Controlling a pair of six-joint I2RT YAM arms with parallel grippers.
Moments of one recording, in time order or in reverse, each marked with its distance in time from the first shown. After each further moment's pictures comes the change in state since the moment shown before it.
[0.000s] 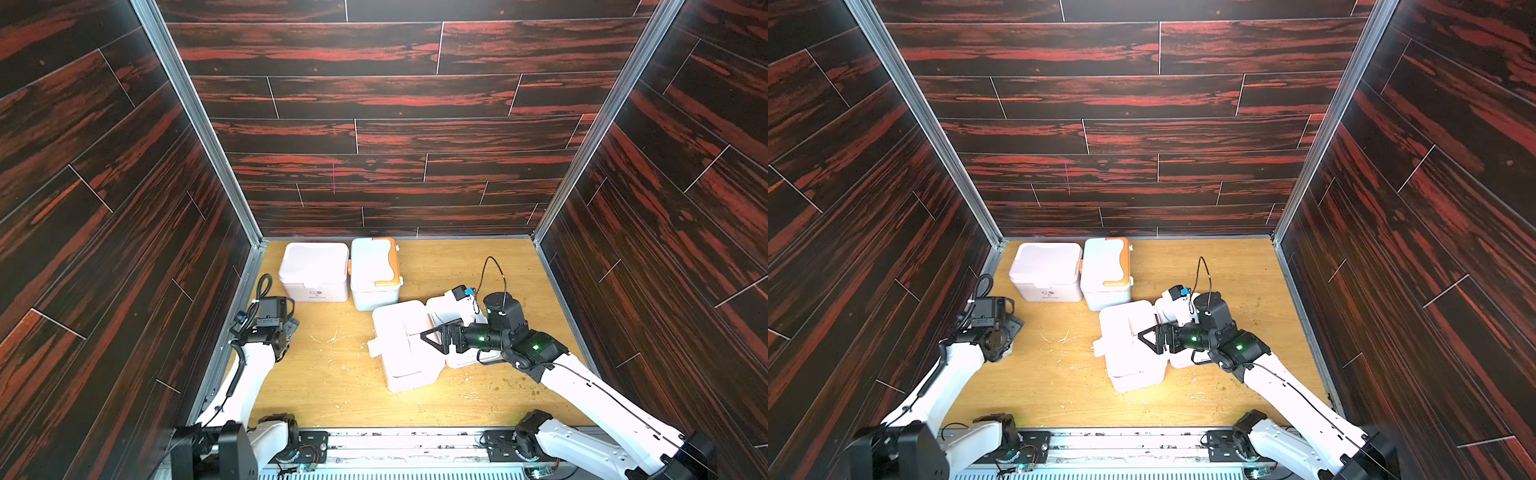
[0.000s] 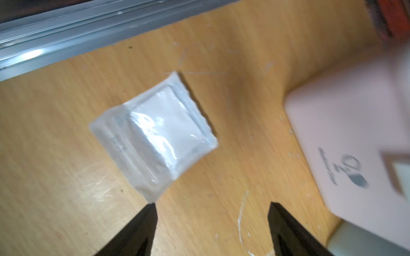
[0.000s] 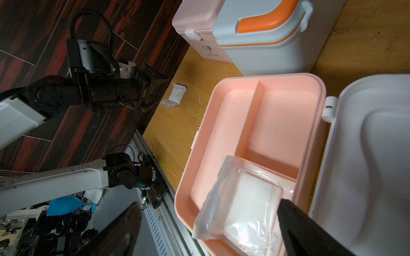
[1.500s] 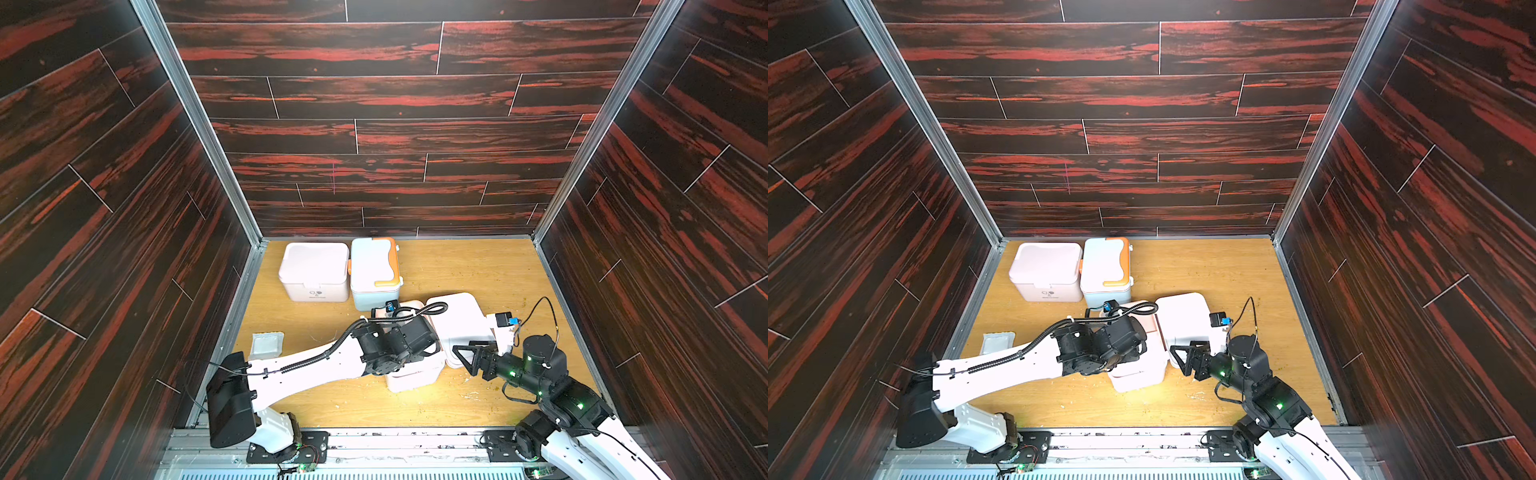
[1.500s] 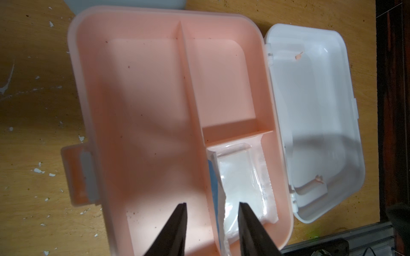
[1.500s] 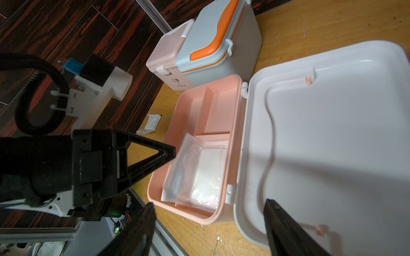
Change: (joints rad) left arm -1.156 0.436 0.554 -0.211 -0.084 -0.179; right arm 0.002 -0.513 -0.237 -0.142 0.272 0.095
